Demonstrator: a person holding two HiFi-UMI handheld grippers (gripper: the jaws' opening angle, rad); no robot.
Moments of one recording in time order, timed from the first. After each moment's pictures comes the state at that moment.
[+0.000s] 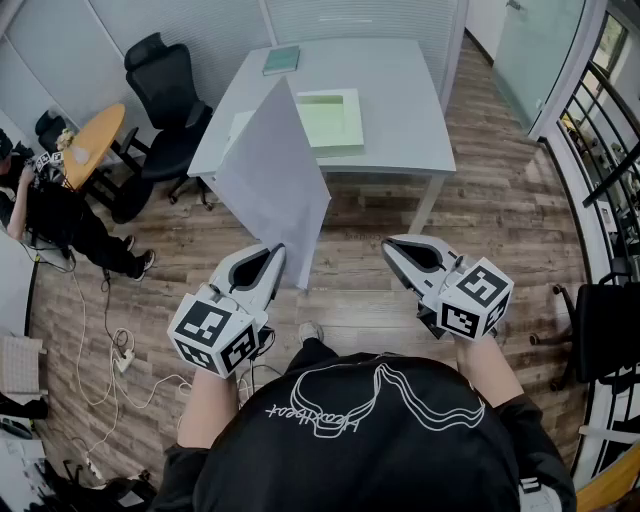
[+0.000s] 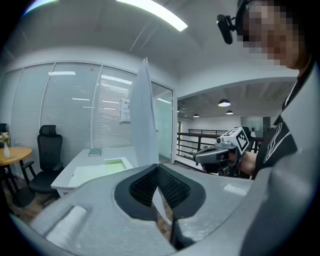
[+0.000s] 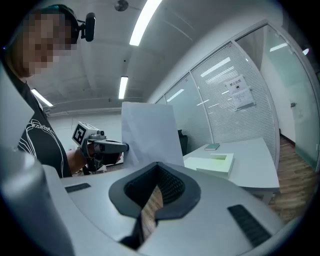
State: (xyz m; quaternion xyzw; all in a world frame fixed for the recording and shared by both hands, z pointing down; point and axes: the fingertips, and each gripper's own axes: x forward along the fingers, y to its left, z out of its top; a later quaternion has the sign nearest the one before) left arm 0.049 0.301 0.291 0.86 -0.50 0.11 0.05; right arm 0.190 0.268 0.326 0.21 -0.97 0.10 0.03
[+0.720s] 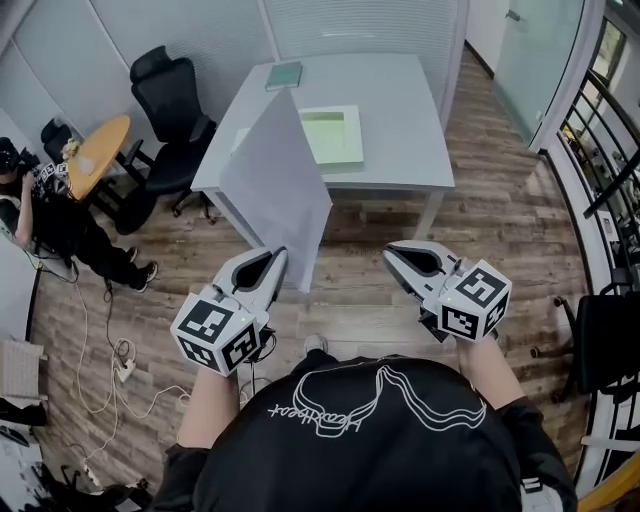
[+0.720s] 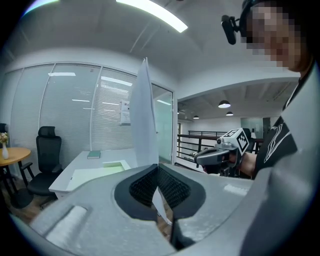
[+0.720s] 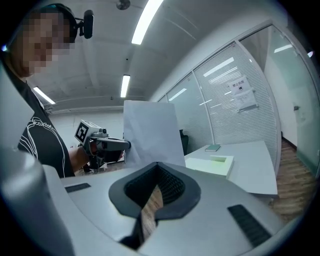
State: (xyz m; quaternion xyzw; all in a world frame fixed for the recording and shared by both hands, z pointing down) left arm 0.058 0.288 0.286 0.86 -0.50 0.10 0.05; right arm 0.200 0.258 0.322 0.21 -0.97 0.09 0.04
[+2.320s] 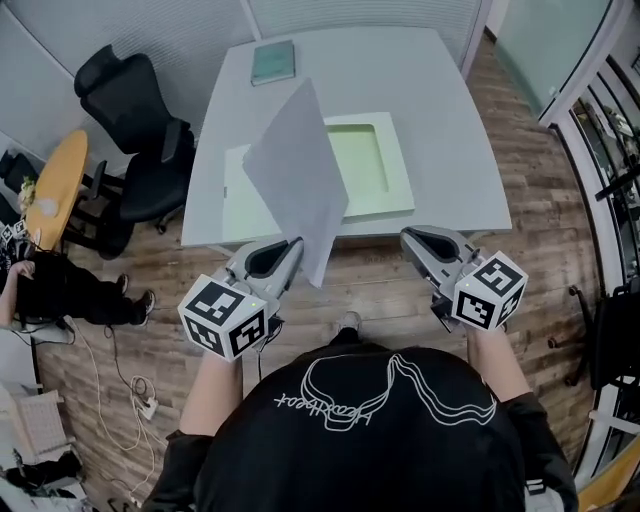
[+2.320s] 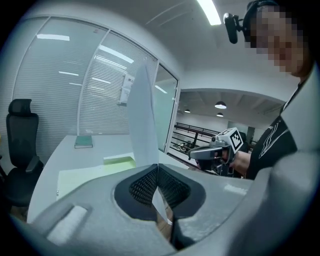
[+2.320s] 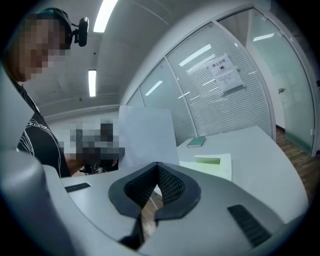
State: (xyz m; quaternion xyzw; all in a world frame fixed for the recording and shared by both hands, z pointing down) left arm -0.100 -0.028 0.335 0.90 -0.40 0.14 0.14; right arm 0.050 -0.046 0.362 0.30 -0.94 0.18 0.05
